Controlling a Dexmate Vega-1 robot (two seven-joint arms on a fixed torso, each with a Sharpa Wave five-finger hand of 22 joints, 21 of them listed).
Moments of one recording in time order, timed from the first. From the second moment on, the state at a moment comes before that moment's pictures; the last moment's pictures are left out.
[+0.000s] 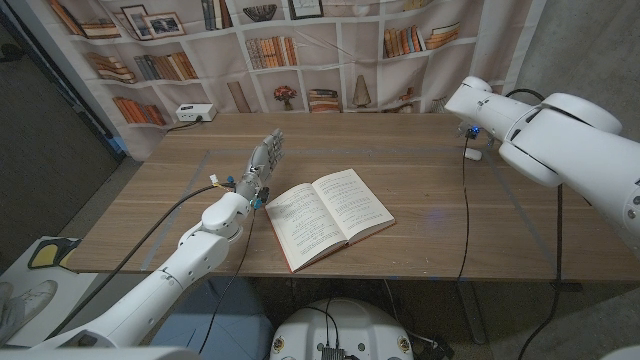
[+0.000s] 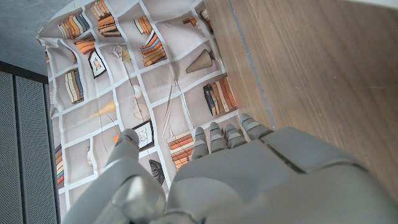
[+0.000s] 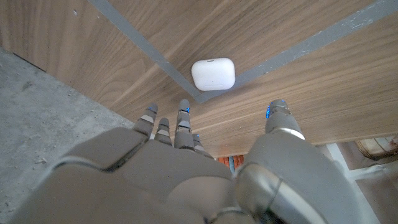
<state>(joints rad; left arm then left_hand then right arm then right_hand) 0.99 0.57 0.39 -1.58 -0.59 -0.21 0.09 0.21 0.03 0.50 -0.15 0.17 0.07 -0.04 0.18 0.18 0.07 -0.01 0.22 0.19 -0.04 -0.04 0.18 0.17 0.04 0.01 0.19 0.17 0.15 -0.30 -1.04 -0.43 0.02 -0.96 0.10 0.53 -0.01 0.29 -0.16 0.23 -0.17 0.11 0.20 0.20 0.25 0.22 0.23 0.27 -0.13 0.21 0.21 0.20 0.00 0.21 0.18 0.17</state>
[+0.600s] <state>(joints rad) 0.99 0.57 0.39 -1.58 -0.59 -0.22 0.09 0.21 0.03 0.50 -0.15 0.17 0.07 -0.04 0.18 0.18 0.07 -0.01 0.22 0.19 -0.04 -0.04 0.18 0.17 0.04 0.01 0.19 0.17 0.15 -0.27 -1.07 -0.38 0.00 -0.89 0.08 0.53 -0.02 0.29 -0.15 0.22 -0.17 0.11 0.20 0.20 0.25 0.22 0.23 0.27 -0.13 0.21 0.21 0.20 0.00 0.21 0.18 0.17</state>
